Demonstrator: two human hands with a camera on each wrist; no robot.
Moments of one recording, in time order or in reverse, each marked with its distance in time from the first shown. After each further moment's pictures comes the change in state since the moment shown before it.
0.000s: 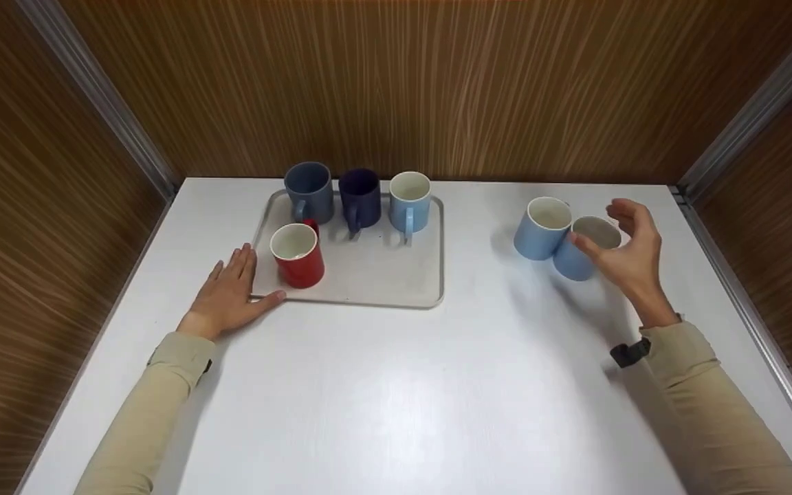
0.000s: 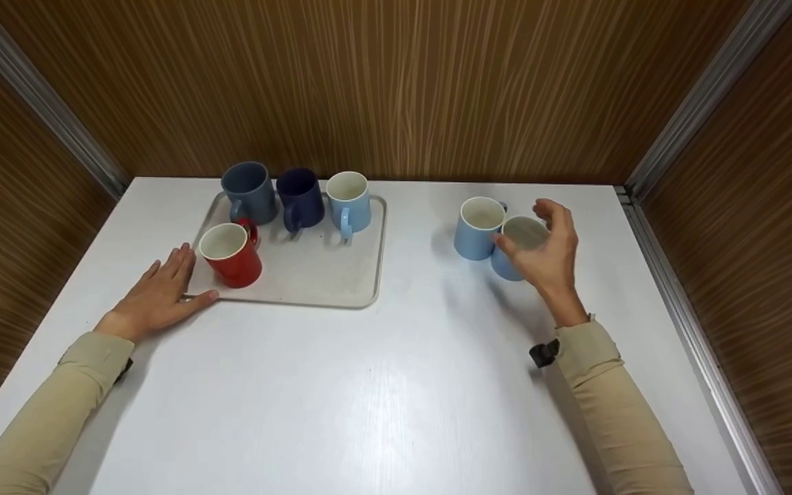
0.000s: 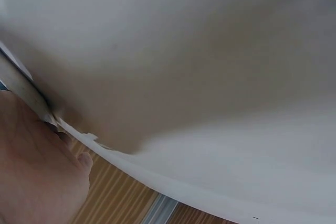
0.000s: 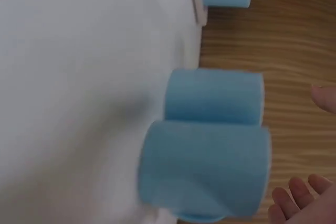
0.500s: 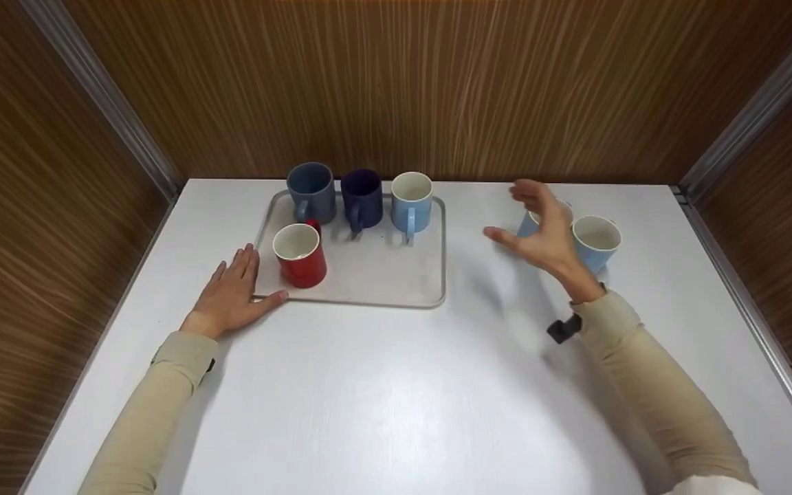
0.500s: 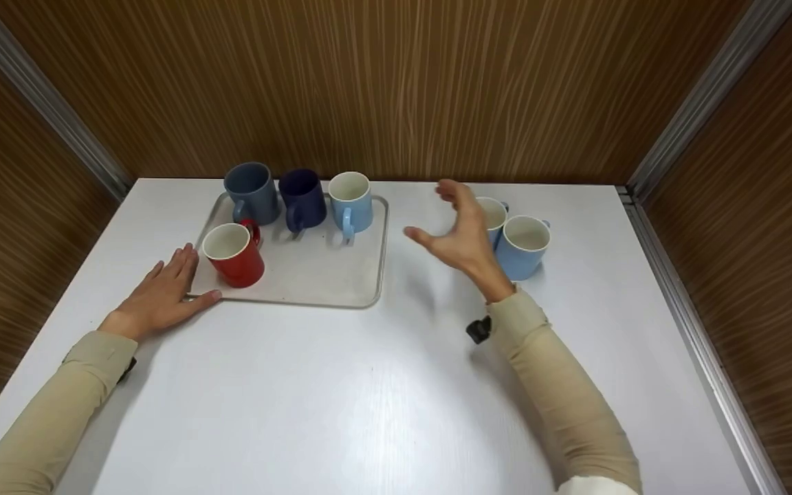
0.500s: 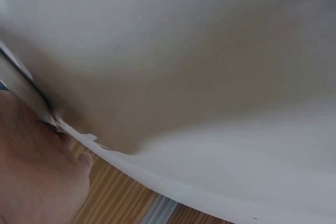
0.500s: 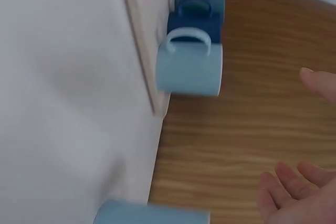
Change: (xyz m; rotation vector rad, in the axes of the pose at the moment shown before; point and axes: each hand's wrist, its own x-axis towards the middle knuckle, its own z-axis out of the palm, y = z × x) left_hand 0.002 -0.001 0.001 -0.002 -0.012 -0.001; right_hand 0.003 -0.071 0.084 0.155 -0.258 -0.212
